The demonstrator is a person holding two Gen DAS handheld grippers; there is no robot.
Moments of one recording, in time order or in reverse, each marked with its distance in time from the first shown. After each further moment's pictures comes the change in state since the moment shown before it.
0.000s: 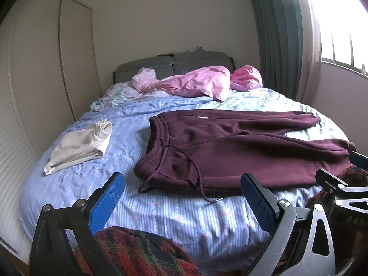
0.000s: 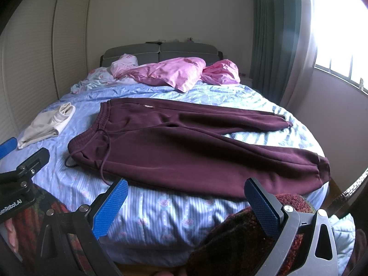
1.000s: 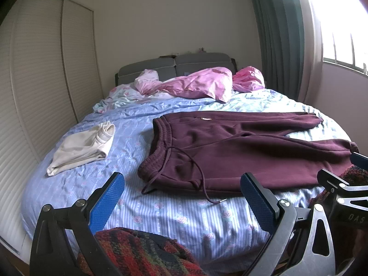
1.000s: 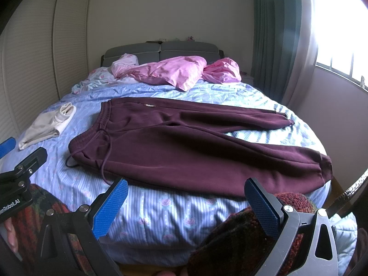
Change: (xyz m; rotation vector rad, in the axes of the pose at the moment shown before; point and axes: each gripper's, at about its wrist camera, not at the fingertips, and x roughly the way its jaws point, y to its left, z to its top) left arm -0.002 0.006 0.002 -0.001 -0.008 0.010; right arm -0.001 0.001 -0.001 0.007 -0.002 0.002
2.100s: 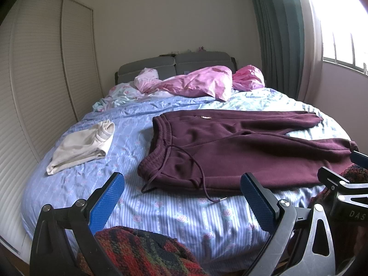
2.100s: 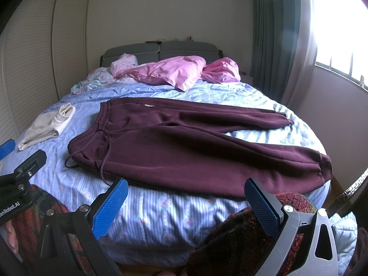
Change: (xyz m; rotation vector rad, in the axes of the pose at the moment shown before) left arm 0.002 0.000 -0.003 -0.002 0.008 0.000; right arm 0.001 -0.001 -0.001 0.002 0.002 0.003
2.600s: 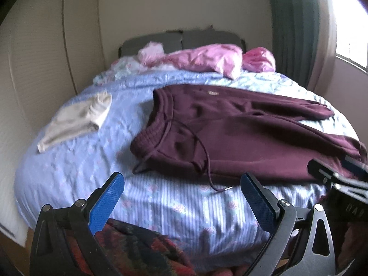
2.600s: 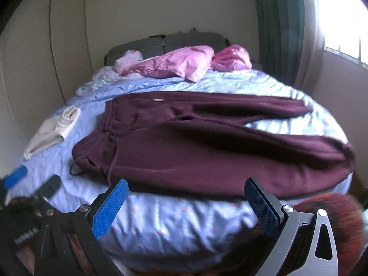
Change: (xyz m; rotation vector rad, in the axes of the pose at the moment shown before) left arm 0.069 0.003 -0.018 -0.098 0.173 0.014; right arm 0.061 0.012 0.001 0.090 0.068 0.099
